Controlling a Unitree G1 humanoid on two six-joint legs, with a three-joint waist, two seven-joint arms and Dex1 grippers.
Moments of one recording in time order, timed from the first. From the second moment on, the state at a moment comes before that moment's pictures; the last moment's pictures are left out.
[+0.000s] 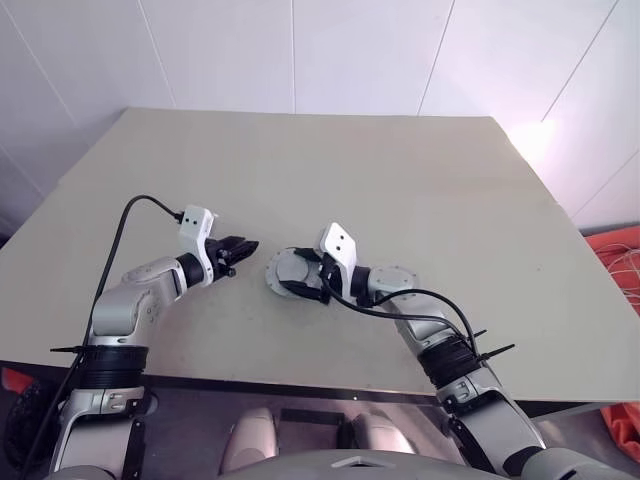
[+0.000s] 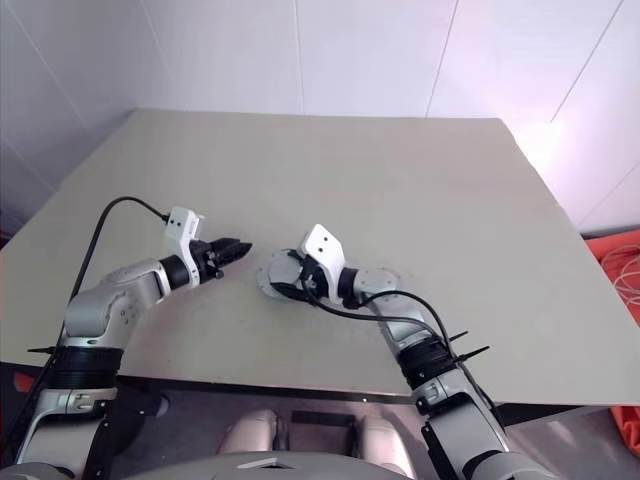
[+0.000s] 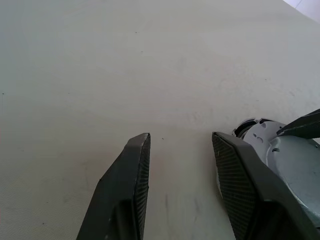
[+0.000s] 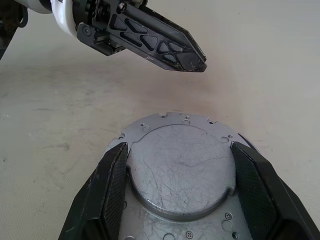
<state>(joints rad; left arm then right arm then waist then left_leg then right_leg) -0.33 0.43 0.12 0.02 -0.45 0.73 -0.63 -0.44 -0.17 0.32 0.31 0.08 0.08 0.85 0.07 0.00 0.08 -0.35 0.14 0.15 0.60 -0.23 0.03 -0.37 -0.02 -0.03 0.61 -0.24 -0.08</state>
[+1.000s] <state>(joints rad) -0.34 0.43 0.12 0.03 -0.45 0.72 -0.63 -0.51 -0.16 0.28 0.39 0.10 0.11 0.88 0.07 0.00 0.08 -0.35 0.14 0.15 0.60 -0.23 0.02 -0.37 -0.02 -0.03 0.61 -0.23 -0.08</state>
